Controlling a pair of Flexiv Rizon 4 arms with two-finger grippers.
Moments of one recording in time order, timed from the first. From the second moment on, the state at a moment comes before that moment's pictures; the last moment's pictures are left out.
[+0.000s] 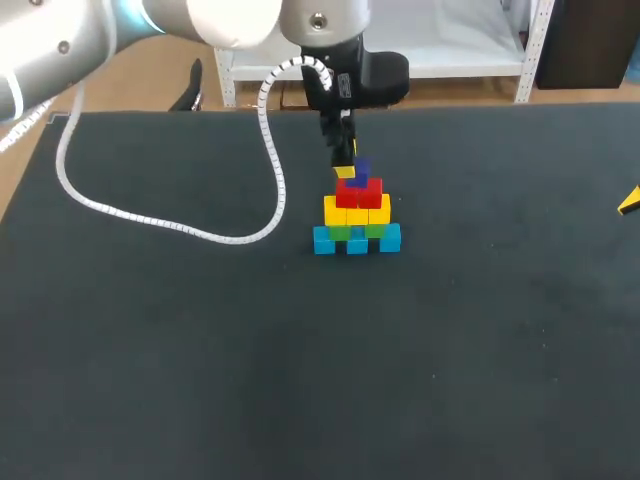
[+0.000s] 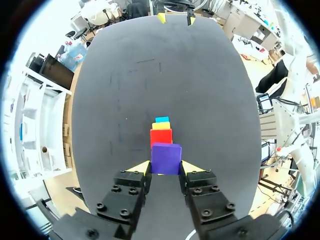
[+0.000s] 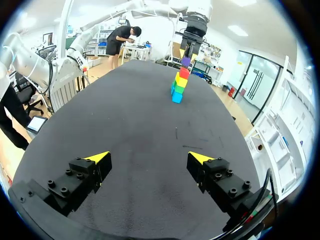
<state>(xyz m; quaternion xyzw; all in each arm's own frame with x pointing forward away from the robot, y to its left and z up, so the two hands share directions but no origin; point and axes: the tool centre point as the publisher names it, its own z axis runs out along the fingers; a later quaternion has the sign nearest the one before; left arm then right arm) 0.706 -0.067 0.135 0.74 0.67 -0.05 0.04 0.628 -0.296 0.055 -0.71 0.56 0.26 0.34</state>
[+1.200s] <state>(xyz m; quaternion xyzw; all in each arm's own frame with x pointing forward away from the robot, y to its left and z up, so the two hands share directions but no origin) 0.705 -0.069 0.126 0.71 0.70 -0.05 0.03 0.628 -0.296 0.055 -0.71 0.56 0.26 0.34</state>
